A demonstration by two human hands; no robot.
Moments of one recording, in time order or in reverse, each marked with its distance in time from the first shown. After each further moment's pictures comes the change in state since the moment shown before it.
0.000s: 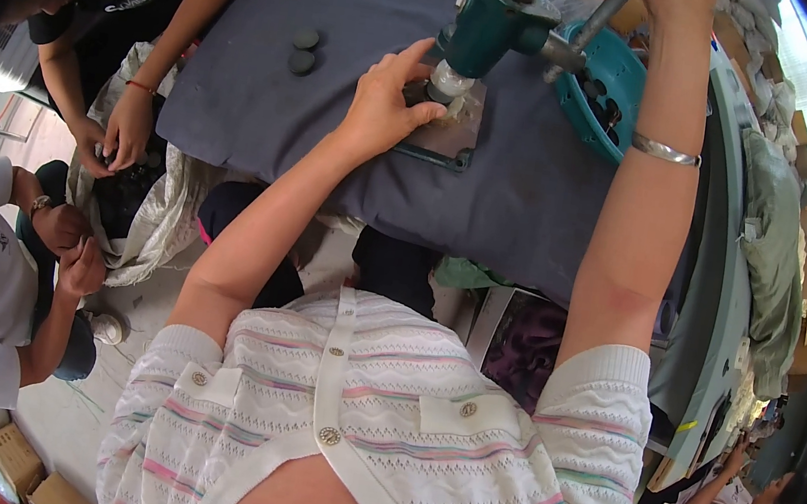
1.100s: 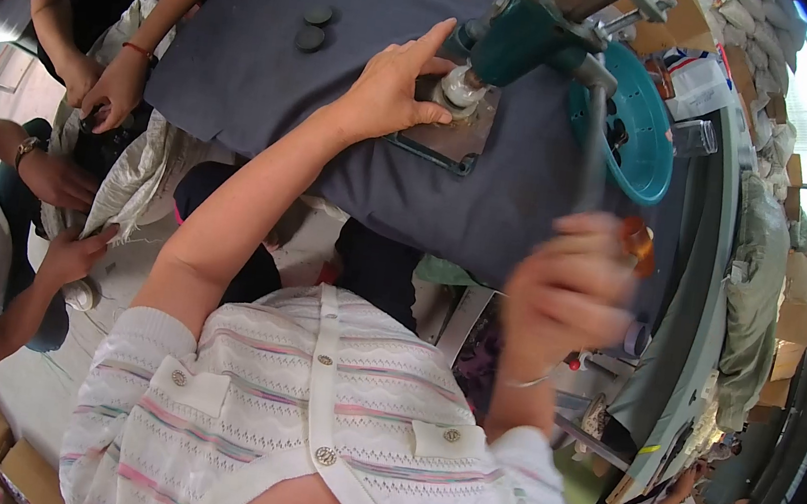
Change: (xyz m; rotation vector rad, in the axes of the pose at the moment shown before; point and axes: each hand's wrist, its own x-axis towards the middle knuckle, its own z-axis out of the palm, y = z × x) left_hand 0.008 -0.016 -0.008 -0.059 -0.121 0.084; right_hand -0.235 0.000 -0.074 -0.412 -0.463 -0.621
